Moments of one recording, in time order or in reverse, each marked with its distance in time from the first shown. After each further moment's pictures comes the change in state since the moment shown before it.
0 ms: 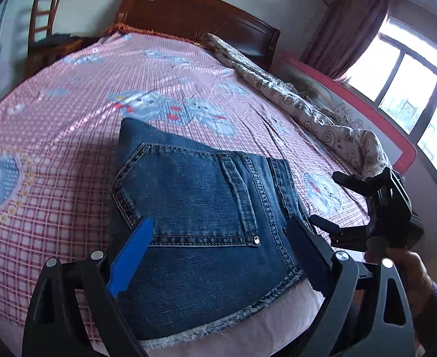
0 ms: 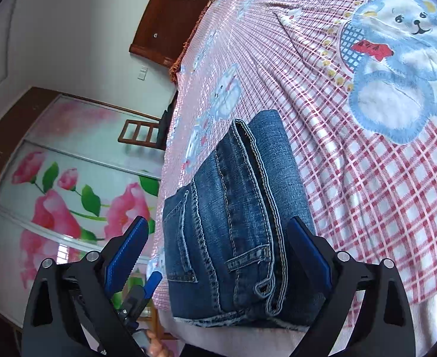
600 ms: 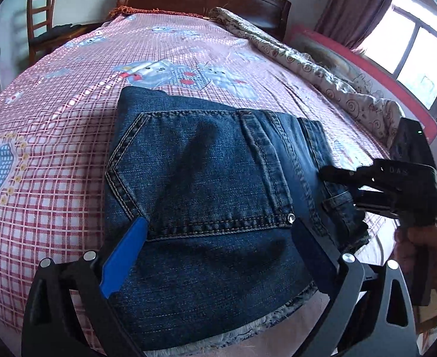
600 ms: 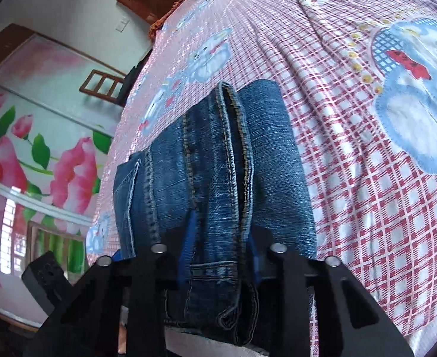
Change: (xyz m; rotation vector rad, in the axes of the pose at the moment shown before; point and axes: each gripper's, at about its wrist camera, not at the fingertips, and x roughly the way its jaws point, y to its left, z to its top) left arm 0.037 -0.007 -0.018 0.061 0.115 0.130; right arm 0.045 0.018 -0.006 -0.200 0.162 -0.233
